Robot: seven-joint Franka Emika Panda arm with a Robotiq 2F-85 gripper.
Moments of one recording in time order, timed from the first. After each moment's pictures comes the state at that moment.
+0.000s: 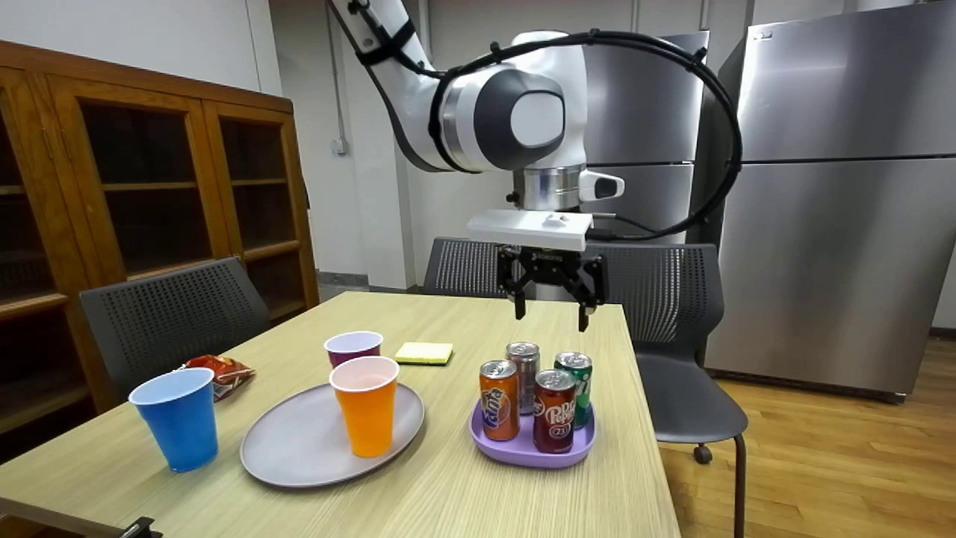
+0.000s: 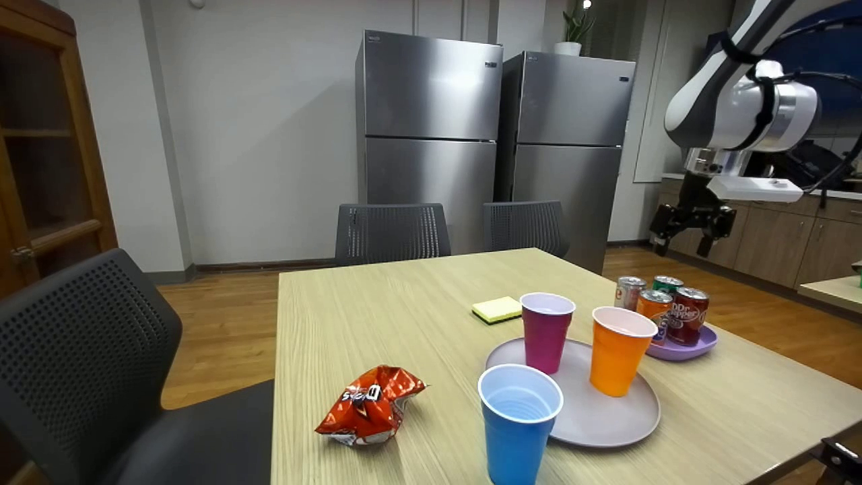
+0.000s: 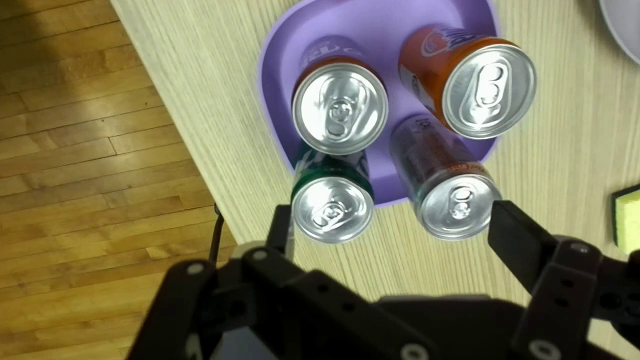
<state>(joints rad) -0.38 0.27 -0.14 -2.19 0.12 2.60 -0.37</state>
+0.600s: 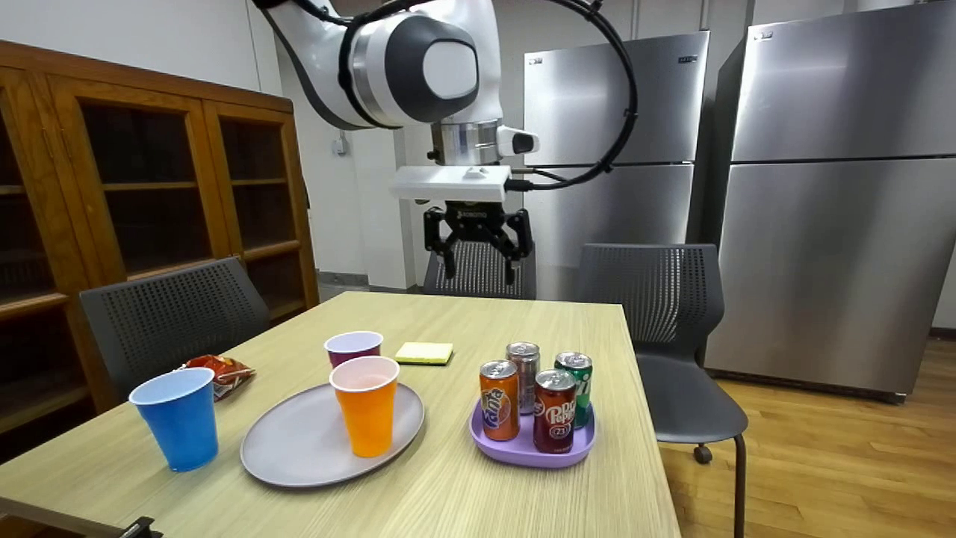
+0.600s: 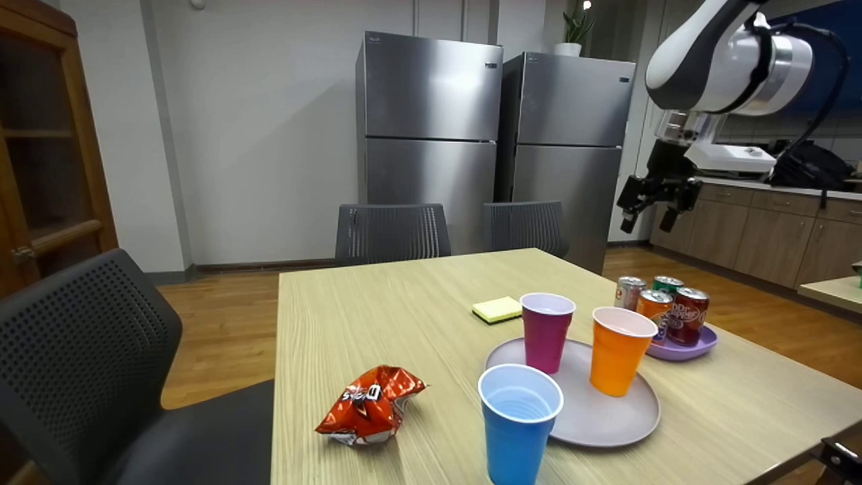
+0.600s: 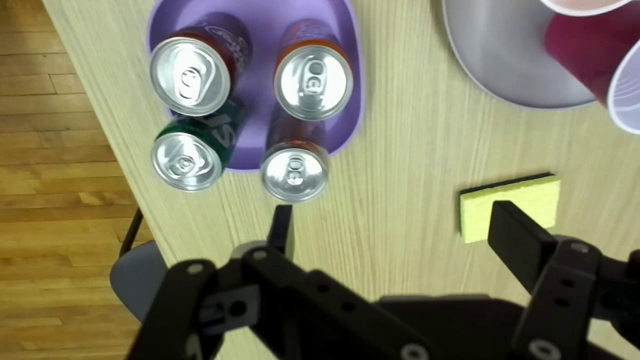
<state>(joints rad) -0.22 0.06 -0.13 -2.33 0.11 2.60 -0.37</state>
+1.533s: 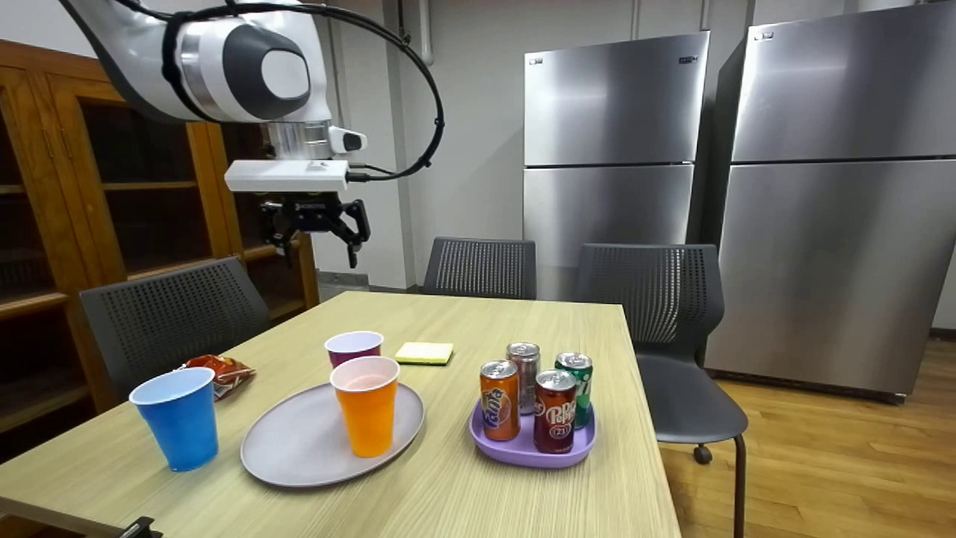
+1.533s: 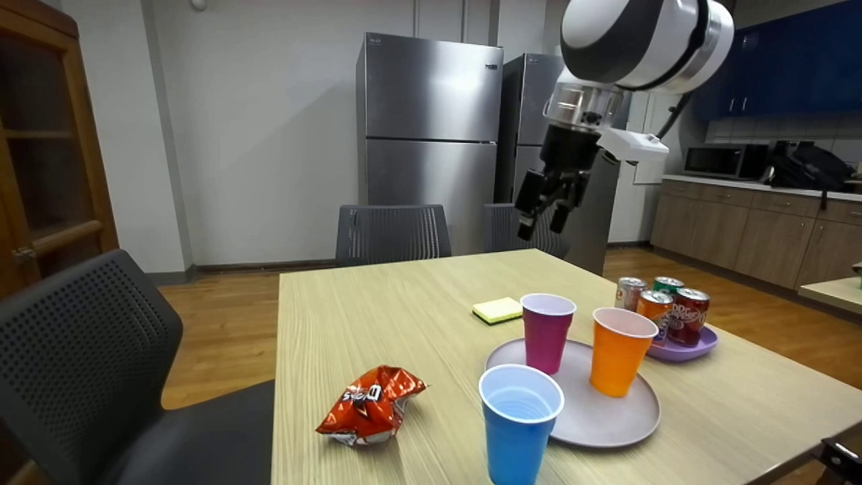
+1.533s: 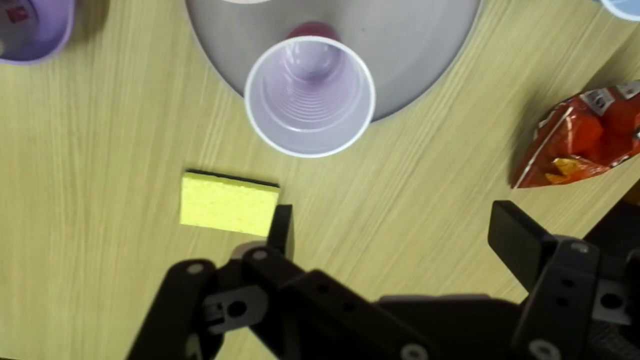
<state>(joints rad) 0.07 -0.05 0.05 -2.43 0.10 2.60 -0.36</state>
